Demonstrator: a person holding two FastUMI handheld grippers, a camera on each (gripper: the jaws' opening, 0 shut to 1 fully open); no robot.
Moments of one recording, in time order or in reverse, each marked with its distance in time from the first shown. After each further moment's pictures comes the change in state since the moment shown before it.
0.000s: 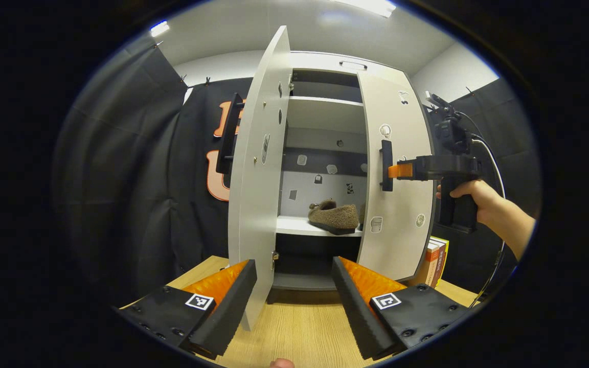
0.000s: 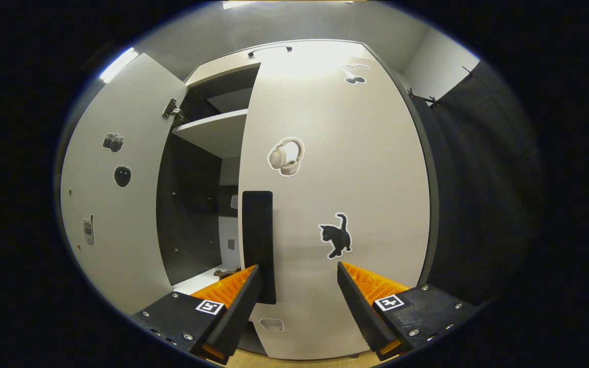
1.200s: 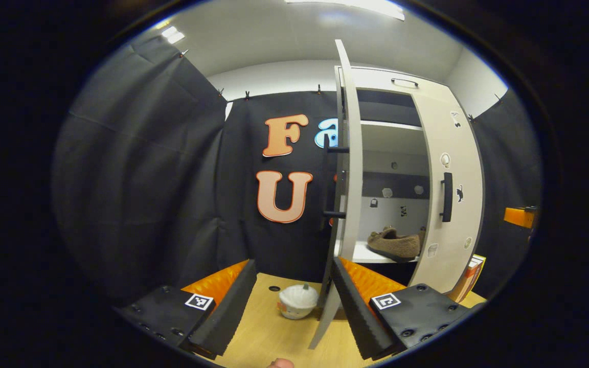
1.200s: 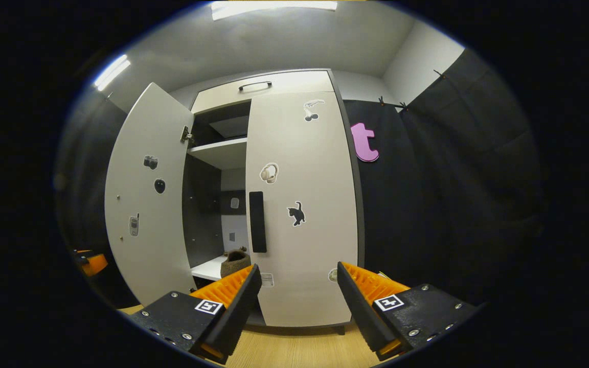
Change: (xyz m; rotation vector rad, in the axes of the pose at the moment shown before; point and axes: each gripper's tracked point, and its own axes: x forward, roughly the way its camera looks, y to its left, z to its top) left arm 0.006 0.131 0.086 0.040 -0.077 0.259; right arm -0.197 -0.033 -0.009 0.061 -0.039 -0.067
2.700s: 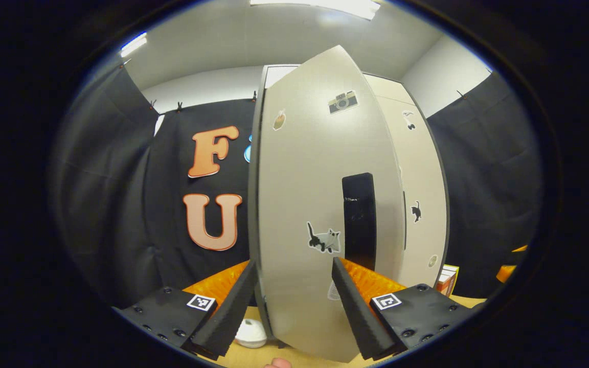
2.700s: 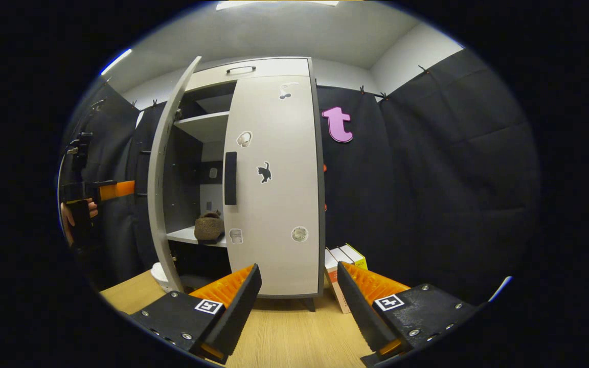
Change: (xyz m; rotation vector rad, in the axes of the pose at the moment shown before) left arm 0.086 -0.185 0.051 0.018 -0.053 -0.377; right arm -0.063 -0.063 -0.063 -0.052 0.108 -0.127
